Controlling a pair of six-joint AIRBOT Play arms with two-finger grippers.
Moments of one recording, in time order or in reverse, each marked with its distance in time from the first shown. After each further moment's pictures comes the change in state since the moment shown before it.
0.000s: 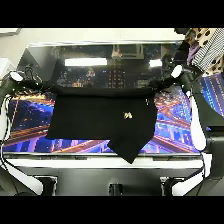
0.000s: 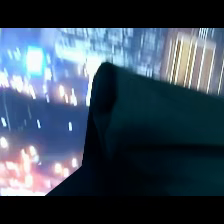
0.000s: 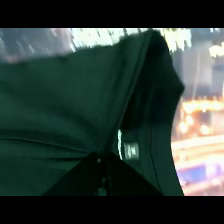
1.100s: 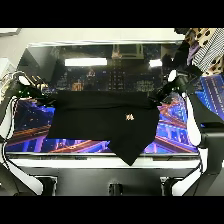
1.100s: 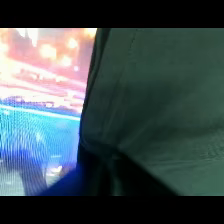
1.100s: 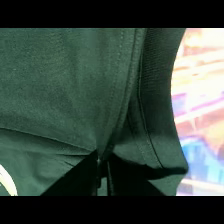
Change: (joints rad) left arm -0.025 -0.039 -0.042 0.063 -0.321 -0.064; right arm 0.001 -0.077 0.000 -0.045 0.270 0.013
